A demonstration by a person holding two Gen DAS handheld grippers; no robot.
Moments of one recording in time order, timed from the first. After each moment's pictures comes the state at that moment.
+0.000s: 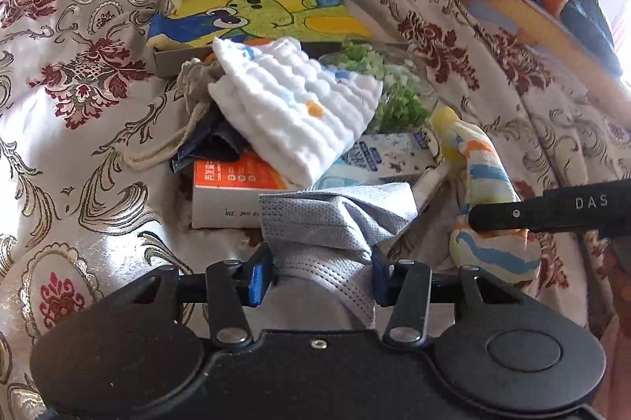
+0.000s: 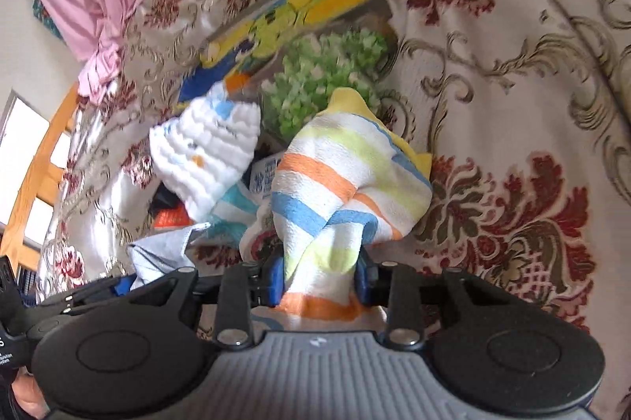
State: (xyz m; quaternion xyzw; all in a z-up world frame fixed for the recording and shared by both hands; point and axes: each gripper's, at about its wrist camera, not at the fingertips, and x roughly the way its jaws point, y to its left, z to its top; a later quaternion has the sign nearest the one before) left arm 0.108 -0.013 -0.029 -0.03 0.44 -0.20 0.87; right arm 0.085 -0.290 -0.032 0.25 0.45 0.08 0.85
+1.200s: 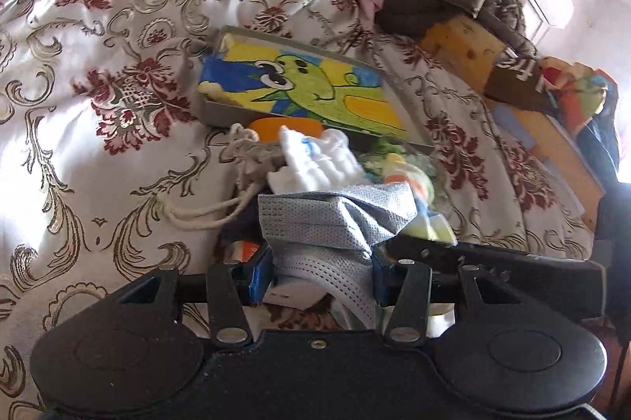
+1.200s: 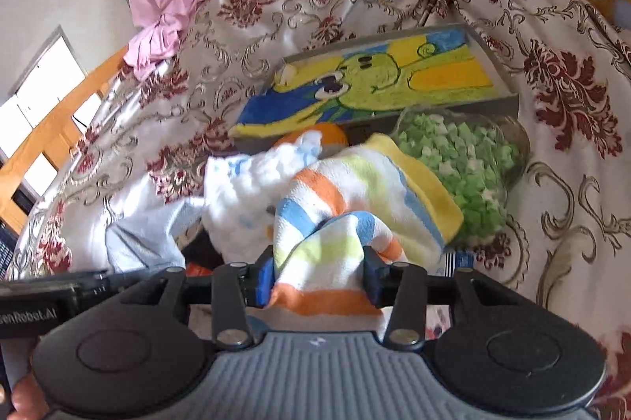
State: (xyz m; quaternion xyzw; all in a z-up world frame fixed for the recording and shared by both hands) left arm 0.137 0.035 -0.004 -0.15 0.38 -0.16 0.90; right arm 0.162 -0.202 -0.016 0.11 0.38 0.15 0.91
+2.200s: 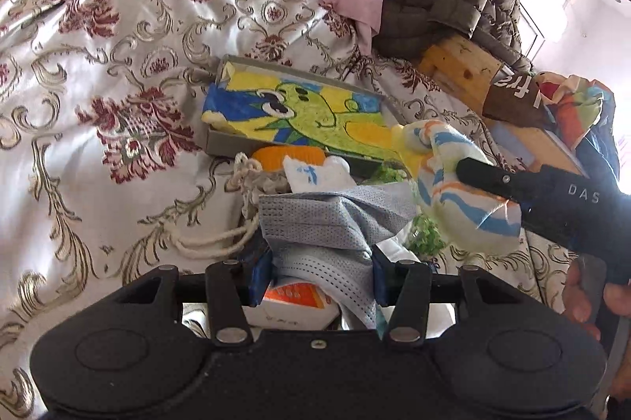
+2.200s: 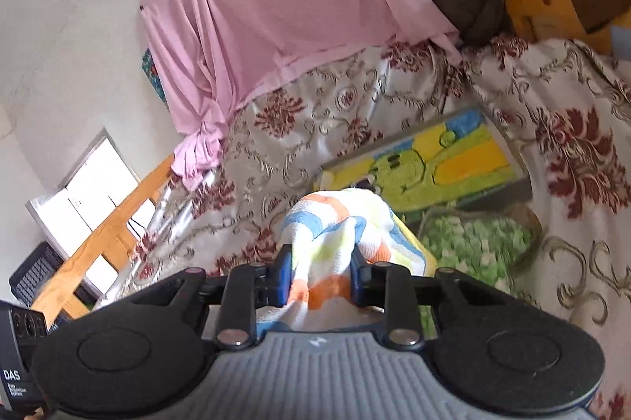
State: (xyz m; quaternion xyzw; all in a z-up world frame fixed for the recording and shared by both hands) left arm 0.133 0.037 0.002 -0.14 0.34 -0.15 0.92; right arm 0.164 -0.249 0.021 0.22 0.24 0.20 0.92
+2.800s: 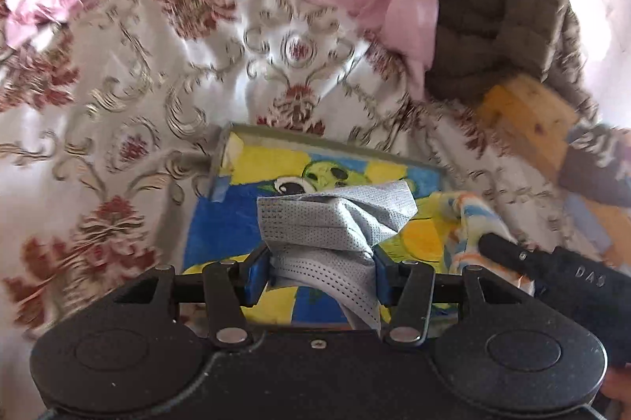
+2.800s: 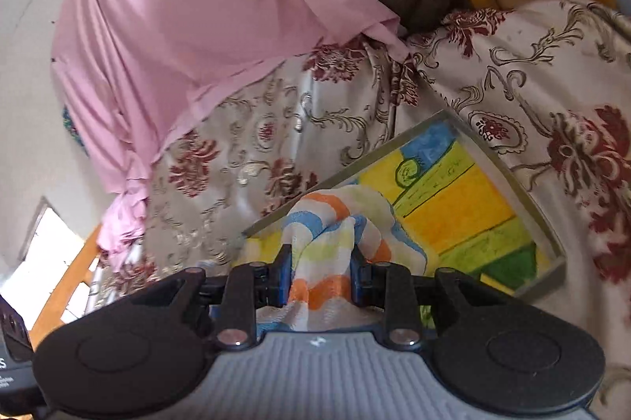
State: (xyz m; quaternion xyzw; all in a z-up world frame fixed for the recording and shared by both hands) left arm 0.356 0.017 0.010 -0.13 0.34 -0.10 0.93; right arm 0.355 -0.260 -0.029 0.29 0.26 0.11 0.91
